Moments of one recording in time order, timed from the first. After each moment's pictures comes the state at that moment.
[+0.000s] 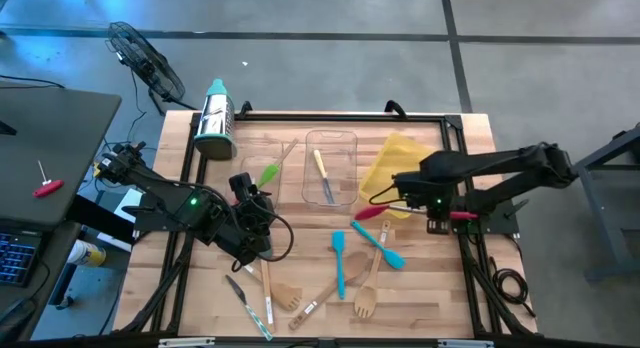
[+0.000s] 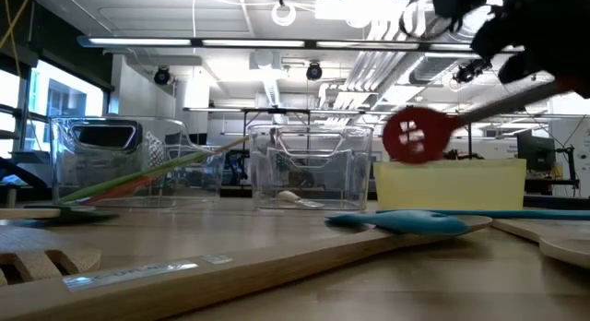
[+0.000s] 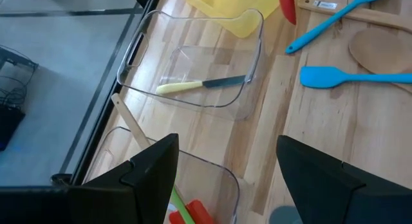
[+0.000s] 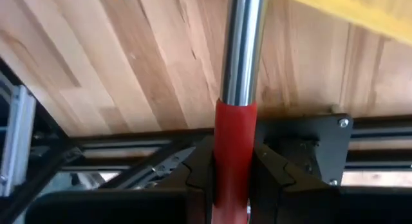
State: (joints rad) left arm -0.54 1.45 1.54 -1.28 -0.77 -0.61; right arm 0.01 1.30 1.06 -1.57 -0.24 0.21
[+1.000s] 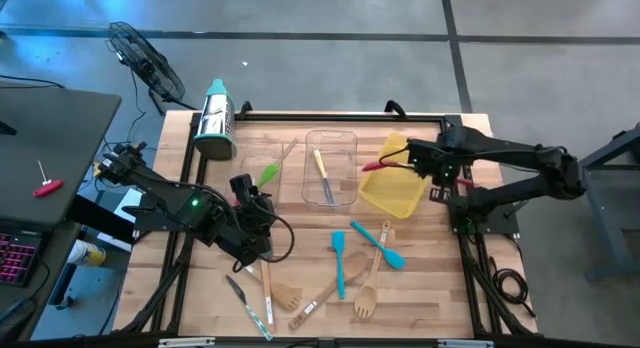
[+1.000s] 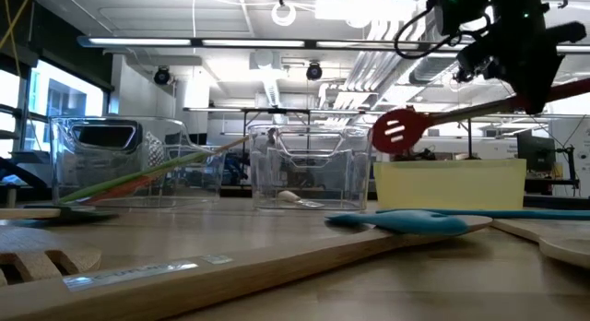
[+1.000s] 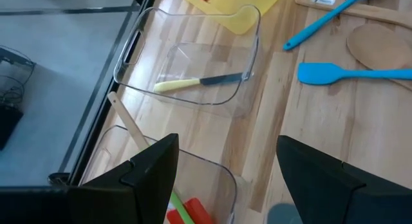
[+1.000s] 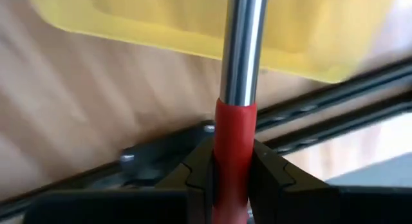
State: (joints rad) left arm -0.54 1.46 1.54 -1.28 -0.76 -0.61; right arm -0.32 1.19 1.03 -1.57 0.16 0.01
